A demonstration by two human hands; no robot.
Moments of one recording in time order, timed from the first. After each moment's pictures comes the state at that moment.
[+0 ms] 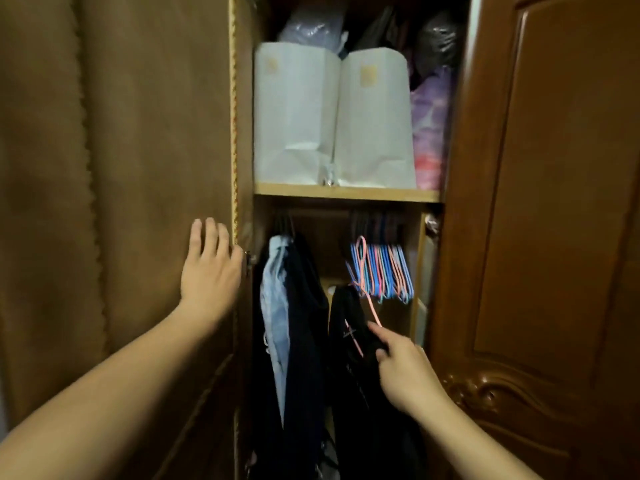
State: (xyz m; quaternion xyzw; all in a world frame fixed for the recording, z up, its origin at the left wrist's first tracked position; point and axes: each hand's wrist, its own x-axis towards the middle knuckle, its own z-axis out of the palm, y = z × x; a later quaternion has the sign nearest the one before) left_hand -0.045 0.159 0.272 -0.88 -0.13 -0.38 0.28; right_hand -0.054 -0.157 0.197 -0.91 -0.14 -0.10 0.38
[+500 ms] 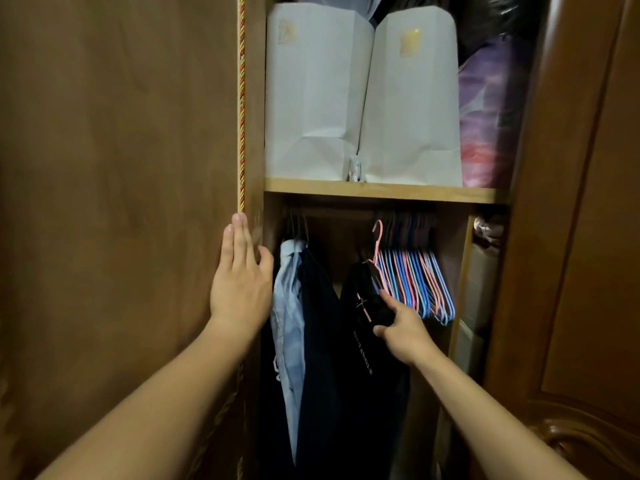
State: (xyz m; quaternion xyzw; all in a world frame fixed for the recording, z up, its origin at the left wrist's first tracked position) left_hand 0.047 0.168 0.264 -0.87 -0.15 -0.38 0.27; right_hand 0.137 -0.094 0.210 -0.86 -0.14 -0.04 0.50
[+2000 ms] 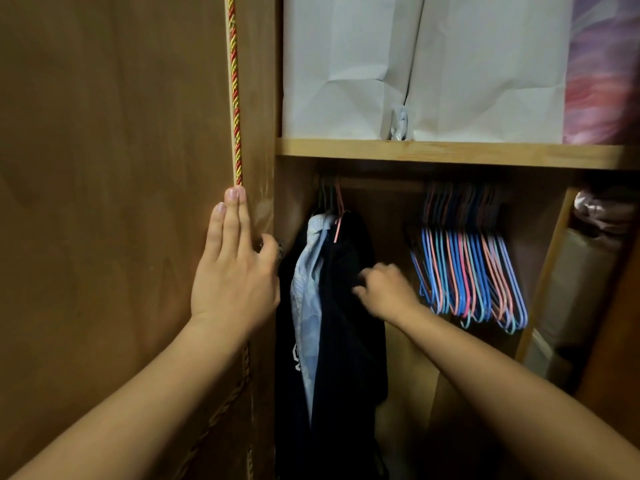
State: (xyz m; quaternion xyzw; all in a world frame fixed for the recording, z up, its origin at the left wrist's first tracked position) left_hand 0.066 0.176 0.247 -0.85 -0.14 -0.45 0.24; right_hand 0.275 -0.004 0.209 -0.94 -0.29 -0.17 0.09
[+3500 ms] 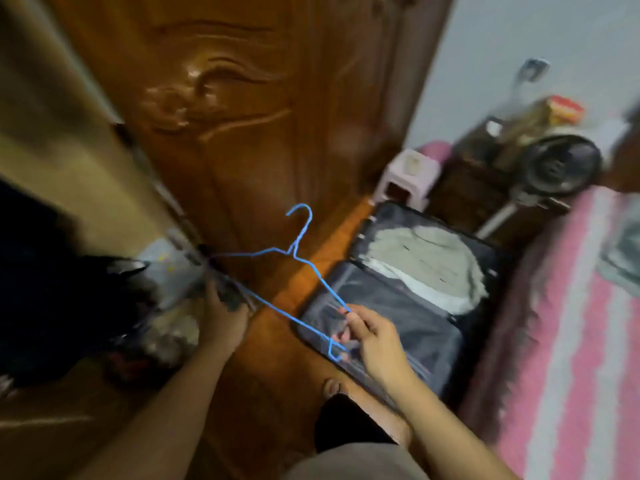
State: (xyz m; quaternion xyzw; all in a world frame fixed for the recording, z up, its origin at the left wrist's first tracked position) left_hand -0.042 -0.110 -0.184 -0.91 0.02 0.24 -0.35; right_hand -0.261 -0.255 -0.139 -0.56 0.39 -0.15 0.71
